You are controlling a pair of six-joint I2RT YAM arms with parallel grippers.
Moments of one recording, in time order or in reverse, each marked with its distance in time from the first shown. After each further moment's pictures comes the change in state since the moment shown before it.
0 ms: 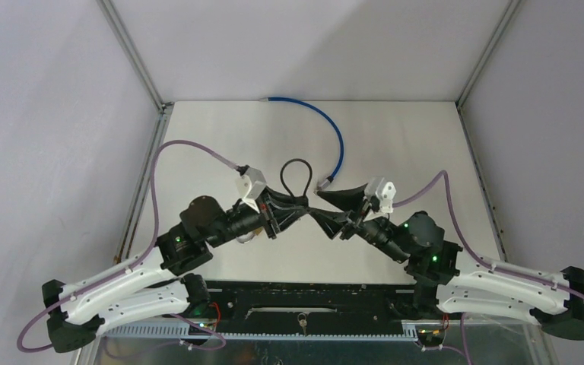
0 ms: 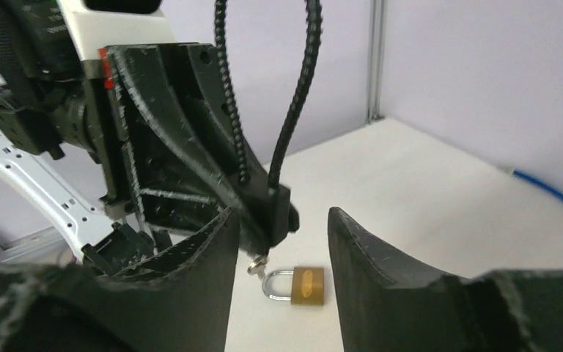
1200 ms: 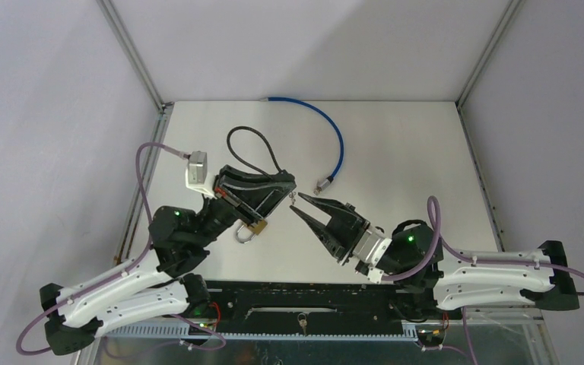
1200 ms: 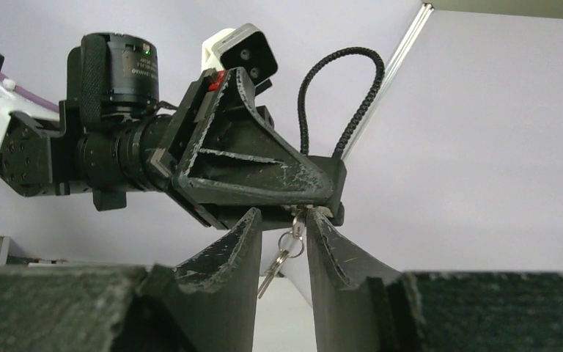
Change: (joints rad) left arm 0.000 -0.042 -0.016 0.521 -0.063 -0.379; right arm 0.237 0.155 0.101 0.405 -0.045 -0.777
